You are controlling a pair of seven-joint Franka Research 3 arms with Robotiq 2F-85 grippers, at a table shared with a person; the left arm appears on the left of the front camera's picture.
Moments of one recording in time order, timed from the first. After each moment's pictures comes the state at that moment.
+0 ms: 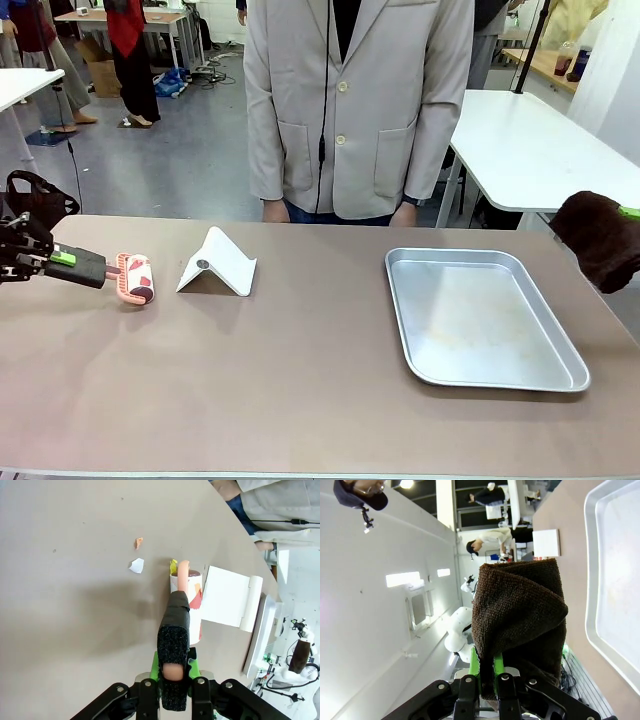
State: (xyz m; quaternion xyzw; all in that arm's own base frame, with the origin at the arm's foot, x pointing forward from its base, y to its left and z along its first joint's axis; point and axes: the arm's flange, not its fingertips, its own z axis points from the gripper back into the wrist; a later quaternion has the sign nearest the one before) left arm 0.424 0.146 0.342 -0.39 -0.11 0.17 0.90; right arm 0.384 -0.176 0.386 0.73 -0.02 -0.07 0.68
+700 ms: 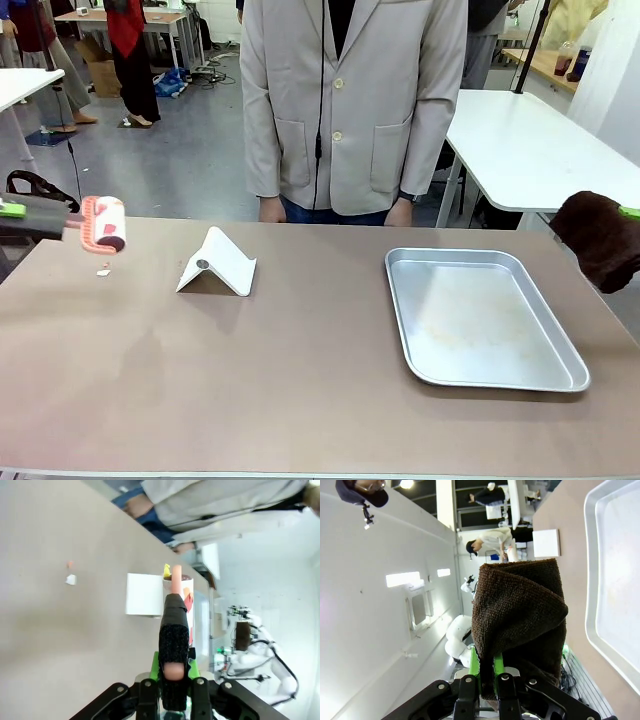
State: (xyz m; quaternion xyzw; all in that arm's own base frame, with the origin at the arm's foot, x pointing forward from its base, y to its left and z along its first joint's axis) left arm 0.369 0.205 0.413 -0.53 -0.21 0.11 0.81; right arm 0.383 -0.176 0.386 0.73 -0.02 -0.07 0.68
